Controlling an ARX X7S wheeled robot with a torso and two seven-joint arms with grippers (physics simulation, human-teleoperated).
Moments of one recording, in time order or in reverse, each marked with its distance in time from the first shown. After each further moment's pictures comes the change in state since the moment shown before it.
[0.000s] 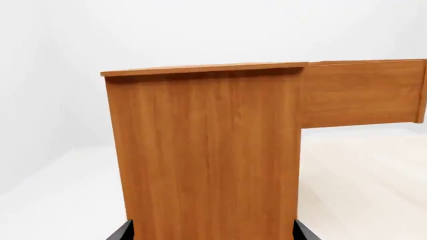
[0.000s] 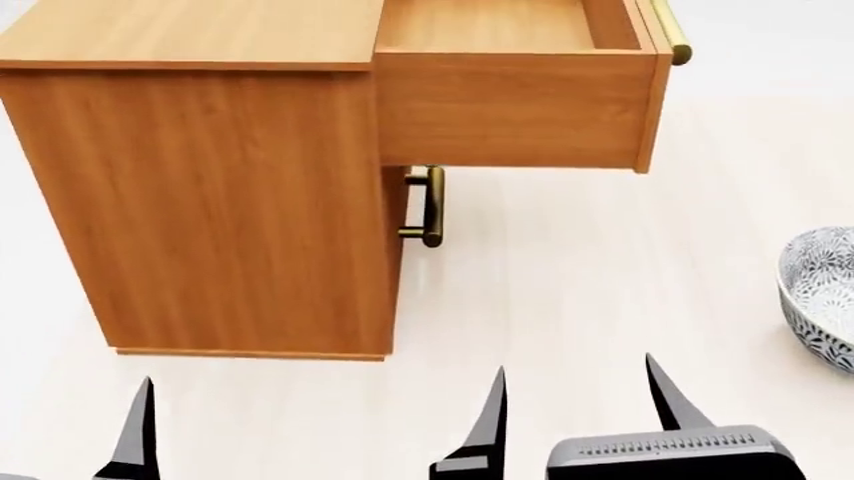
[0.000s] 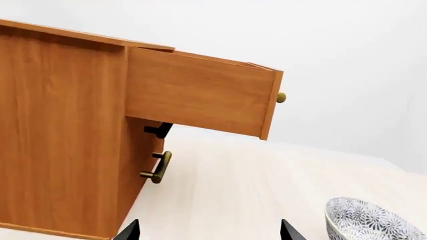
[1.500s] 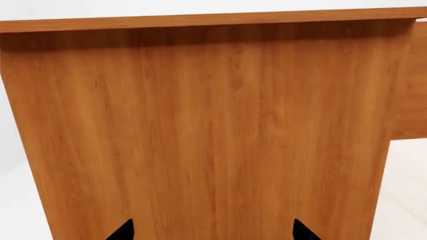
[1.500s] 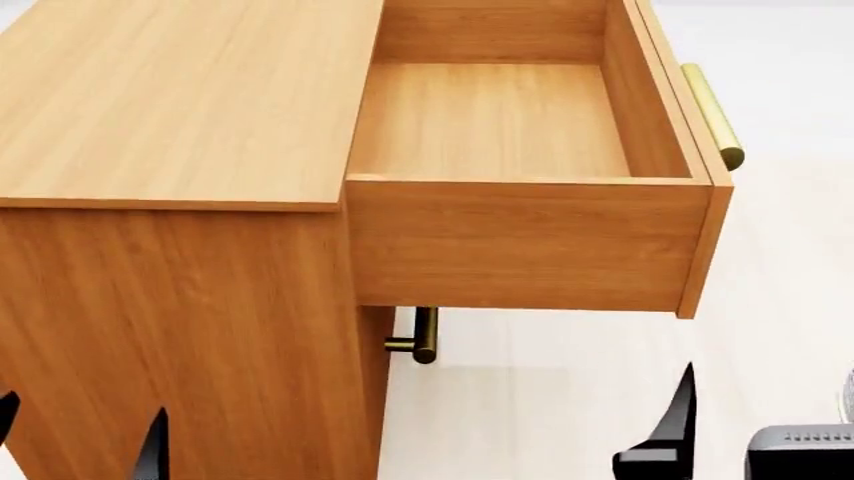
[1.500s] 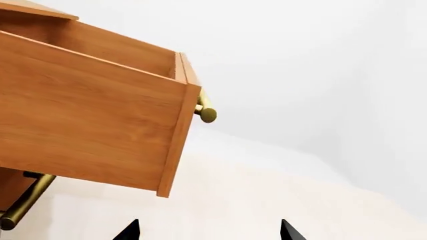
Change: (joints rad) left arm 0.052 -0.026 0.037 -0.077 -0.008 0.079 -0.022; right arm -0.044 0.213 0.400 -0.100 0.235 0.204 -0.006
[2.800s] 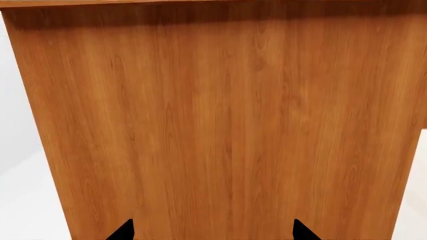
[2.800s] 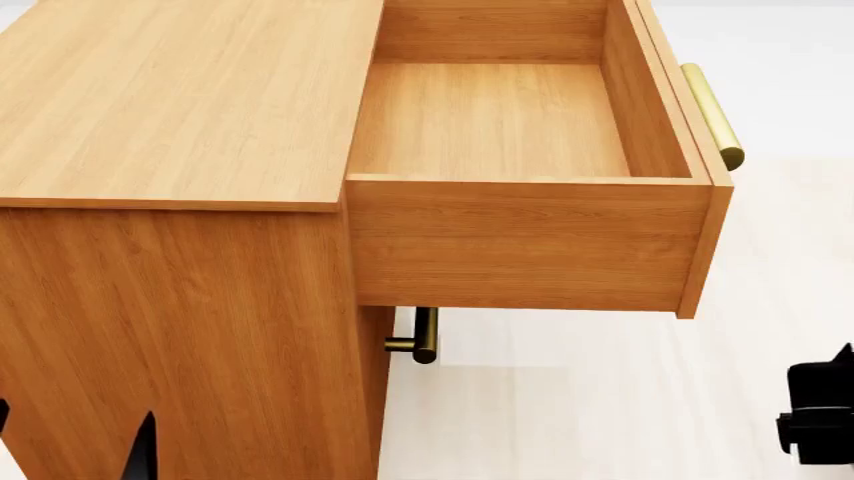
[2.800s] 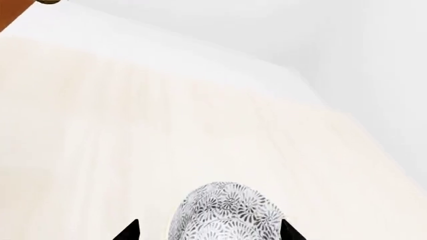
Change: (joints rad) left arm 0.012 -0.022 -0.011 -0.049 -0.019 0.038 -0.021; right arm 0.378 0.215 -0.133 0.631 0.037 0.115 -0.194
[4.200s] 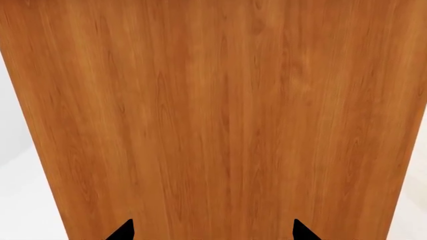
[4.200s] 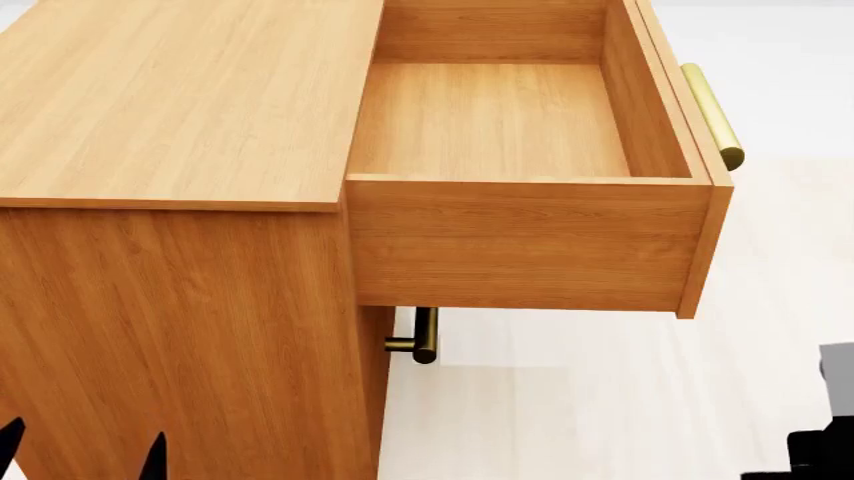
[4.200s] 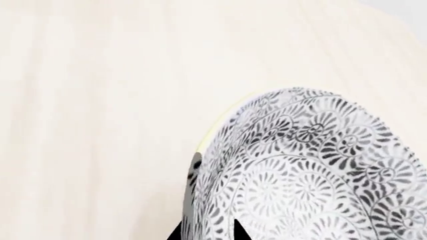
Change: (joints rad) left arm 0.031 -0.026 0.034 -0.081 0.010 0.091 0.012; right arm 0.213 -0.204 -0.405 0.842 -0.283 -0.365 -0.174
